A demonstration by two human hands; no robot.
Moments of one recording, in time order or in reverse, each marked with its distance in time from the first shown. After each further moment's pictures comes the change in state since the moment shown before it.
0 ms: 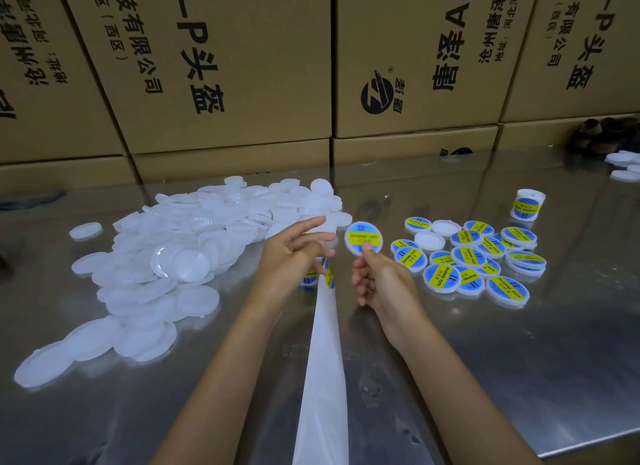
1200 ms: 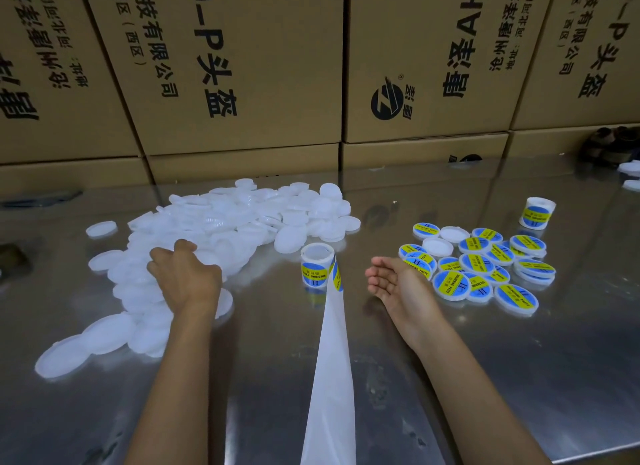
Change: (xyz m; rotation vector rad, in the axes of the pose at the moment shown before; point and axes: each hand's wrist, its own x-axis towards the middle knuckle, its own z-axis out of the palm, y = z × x) left_hand 0.008 -0.021 -0.108 0.844 0.741 -0.209; right_hand 0.010 -0.002 -0.010 0.174 0.033 0.051
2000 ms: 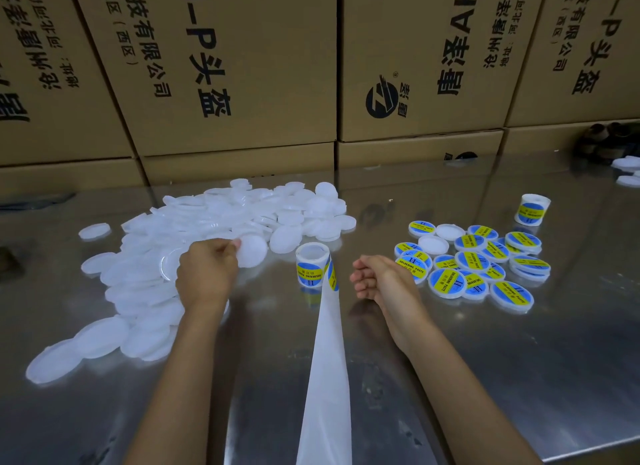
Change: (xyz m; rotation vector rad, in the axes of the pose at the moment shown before) left_hand -0.007 0.015 0.016 -0.169 -0.054 0.167; right_hand -0.004 0.007 0.008 -0.253 -0.047 -0.111
